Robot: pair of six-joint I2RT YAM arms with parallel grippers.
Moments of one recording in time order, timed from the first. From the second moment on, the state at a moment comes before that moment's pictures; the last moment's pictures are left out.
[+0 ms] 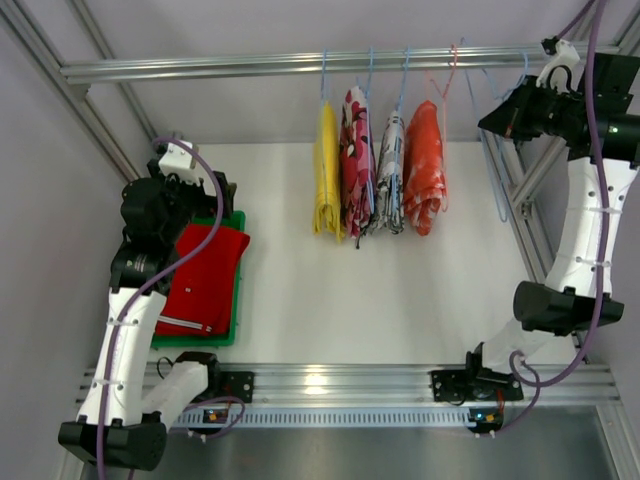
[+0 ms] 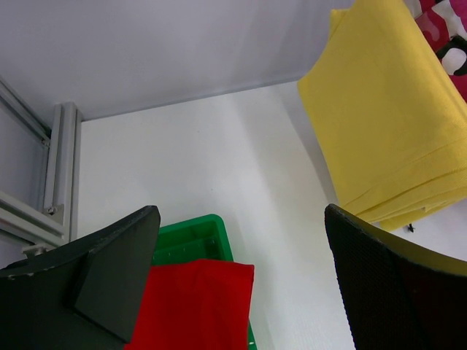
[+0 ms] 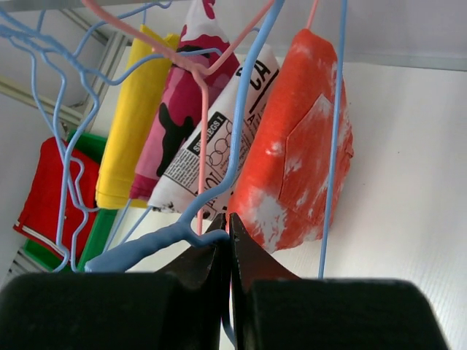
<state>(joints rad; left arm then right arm) -0.08 0.93 1.13 -0.34 0.17 0.03 -0.19 1.63 2.26 -1.14 -0.70 0.10</state>
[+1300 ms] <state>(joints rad) -0.08 0.91 1.09 -0.34 0.15 0.02 -0.06 1.81 2.37 -0.97 -0.45 0.21</state>
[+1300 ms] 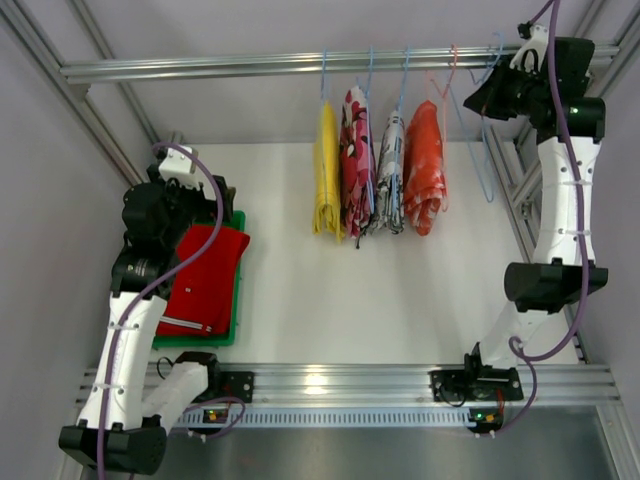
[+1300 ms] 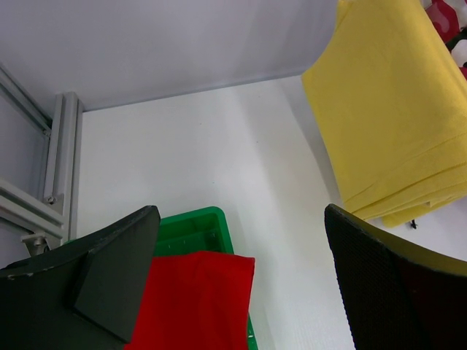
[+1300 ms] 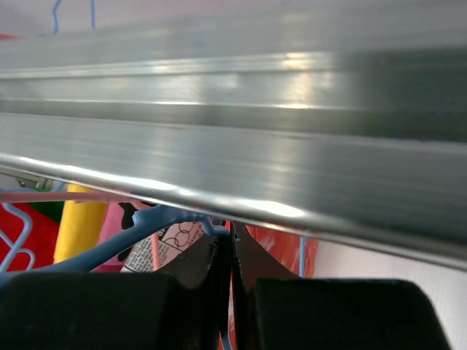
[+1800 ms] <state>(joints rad) -0.08 0.89 1.09 -0.33 0.16 0.02 -0.06 1.77 2.26 -0.94 -0.44 0.18</state>
